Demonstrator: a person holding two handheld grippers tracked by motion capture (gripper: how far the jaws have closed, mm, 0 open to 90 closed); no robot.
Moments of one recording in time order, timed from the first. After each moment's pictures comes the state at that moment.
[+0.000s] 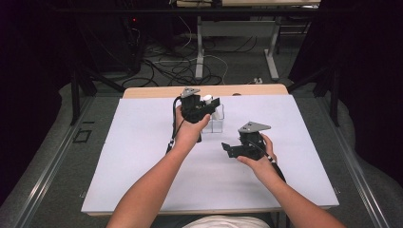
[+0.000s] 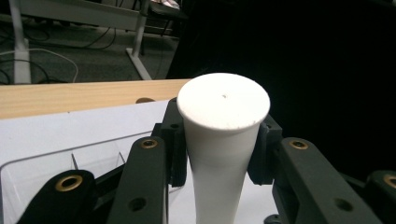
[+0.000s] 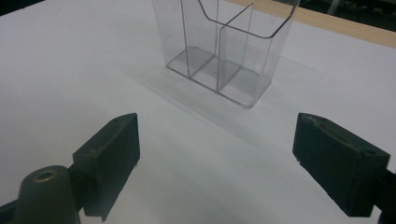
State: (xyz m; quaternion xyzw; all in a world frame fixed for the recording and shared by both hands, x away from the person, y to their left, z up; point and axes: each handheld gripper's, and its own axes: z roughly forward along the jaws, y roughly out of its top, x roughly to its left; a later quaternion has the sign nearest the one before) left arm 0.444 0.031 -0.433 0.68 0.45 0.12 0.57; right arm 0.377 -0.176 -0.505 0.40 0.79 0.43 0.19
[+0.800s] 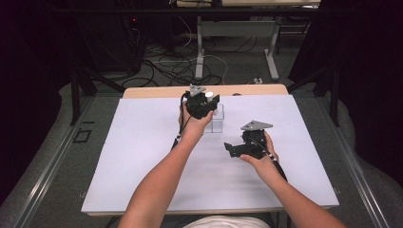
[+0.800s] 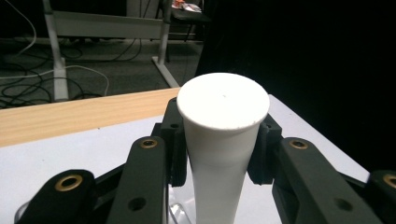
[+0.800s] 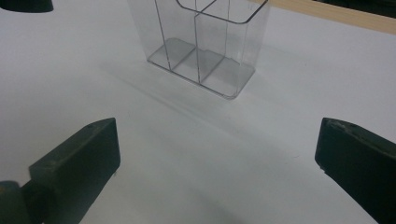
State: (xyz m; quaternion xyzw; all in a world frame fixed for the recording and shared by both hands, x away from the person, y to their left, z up) left arm 0.476 0.020 -0.455 0.69 0.45 0.19 0.54; right arm 0.384 -0.183 -0.511 0.43 0.77 0.43 0.19
